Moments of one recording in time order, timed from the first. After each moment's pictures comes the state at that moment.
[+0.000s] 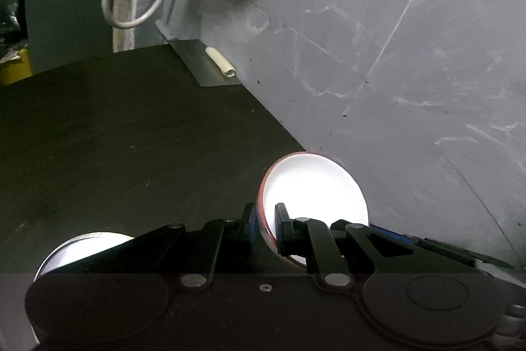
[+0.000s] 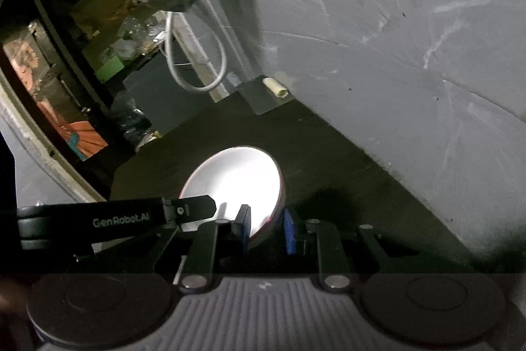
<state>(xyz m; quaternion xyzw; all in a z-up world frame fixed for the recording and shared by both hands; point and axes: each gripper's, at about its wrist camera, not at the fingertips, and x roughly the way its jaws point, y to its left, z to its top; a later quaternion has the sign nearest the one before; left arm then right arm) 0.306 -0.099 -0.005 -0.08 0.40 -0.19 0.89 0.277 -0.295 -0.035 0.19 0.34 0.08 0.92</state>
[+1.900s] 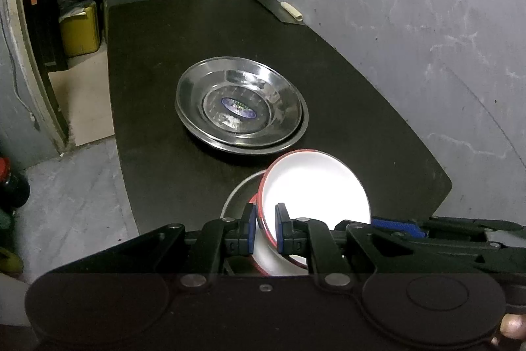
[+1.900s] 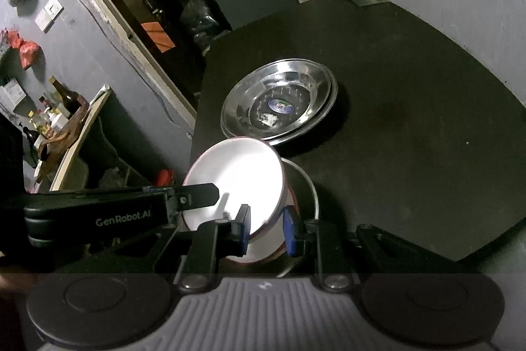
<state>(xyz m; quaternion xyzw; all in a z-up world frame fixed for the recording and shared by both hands) 0.086 0.013 -0.032 -0.09 0.44 -0.12 0.89 0.090 -0.197 -0.040 0.12 0.43 0.21 0.87</state>
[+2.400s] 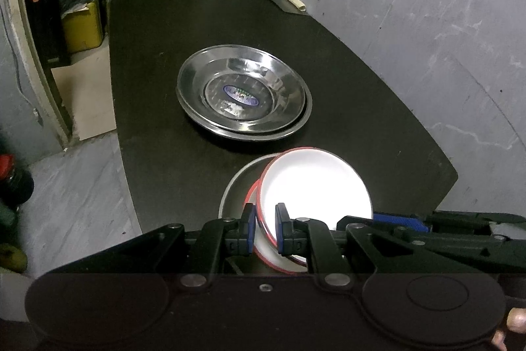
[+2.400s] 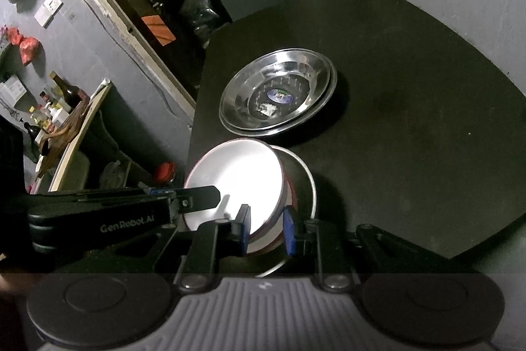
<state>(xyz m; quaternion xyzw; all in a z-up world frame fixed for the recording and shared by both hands) 0.085 0.009 -0.039 -0.08 0.45 -0.11 0.88 0.093 -0.197 -0.045 0.12 0.45 0.22 0.86</state>
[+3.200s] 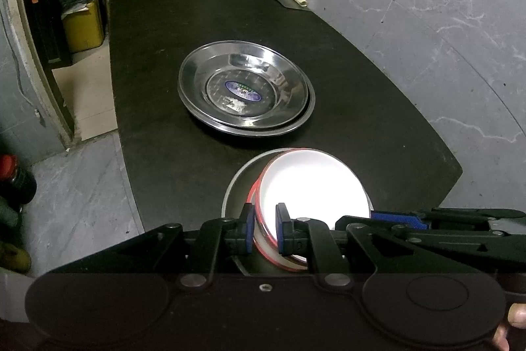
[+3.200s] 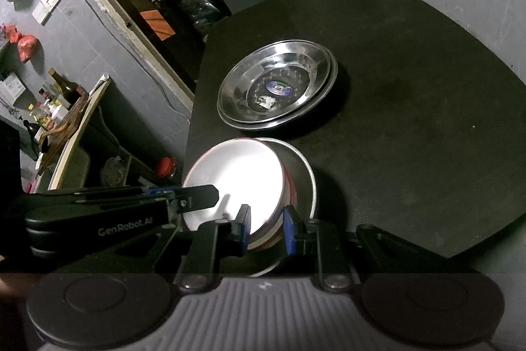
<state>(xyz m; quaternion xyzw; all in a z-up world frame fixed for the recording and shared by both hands) 0.085 0.007 -0.042 -0.07 0.46 -0.11 0.88 0.097 -0.196 -0.053 0.12 0.46 0.22 0.85</state>
